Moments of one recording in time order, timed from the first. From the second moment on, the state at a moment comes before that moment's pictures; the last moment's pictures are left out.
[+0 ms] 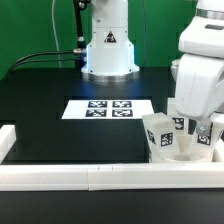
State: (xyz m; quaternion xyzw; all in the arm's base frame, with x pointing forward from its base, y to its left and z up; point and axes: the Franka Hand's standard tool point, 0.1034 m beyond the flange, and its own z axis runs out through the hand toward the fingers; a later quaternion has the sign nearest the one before) arm 0.601 0.121 0.071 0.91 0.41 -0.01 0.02
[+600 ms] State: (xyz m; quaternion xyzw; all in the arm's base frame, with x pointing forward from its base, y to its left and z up) arm 0.602 0.104 0.072 1.00 0.05 -0.04 0.02
